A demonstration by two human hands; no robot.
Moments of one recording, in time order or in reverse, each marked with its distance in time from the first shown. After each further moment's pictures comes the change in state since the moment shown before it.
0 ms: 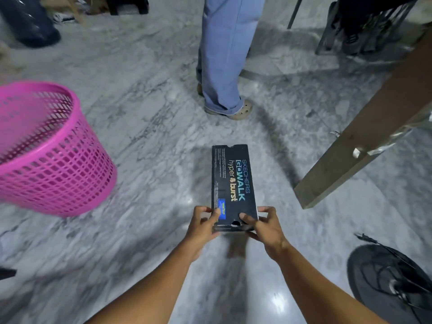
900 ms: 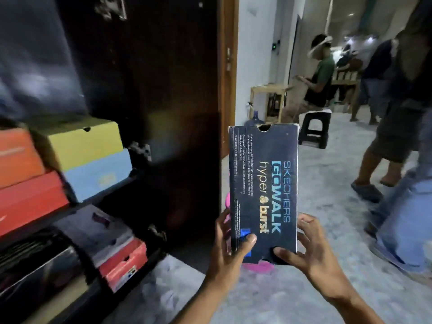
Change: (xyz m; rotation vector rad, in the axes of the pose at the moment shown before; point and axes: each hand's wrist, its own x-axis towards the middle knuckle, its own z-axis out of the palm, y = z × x) left_hand -0.403 0.158 -0.257 -0.137 0.645 0.991; right_hand -0.336 -0.195 0.259 -0.207 -0.885 -0.955
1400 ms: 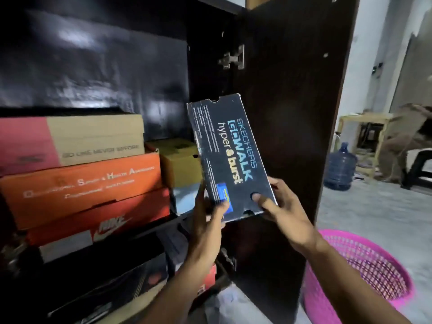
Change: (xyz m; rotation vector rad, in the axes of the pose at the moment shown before) left_hand 0.046 0.135 -0.194 0.138 0.591 0.101; right_hand 0.150 -0.120 0.236 0.192 -0.362 -0.141
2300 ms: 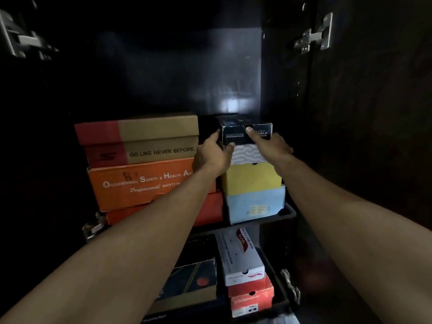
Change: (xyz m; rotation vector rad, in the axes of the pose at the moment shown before) left_hand 0.201 0.076 -0.059 1.005 0.420 0.032; right_hand 0.245 -0.007 0.142 -0.302 -0.142 0.228
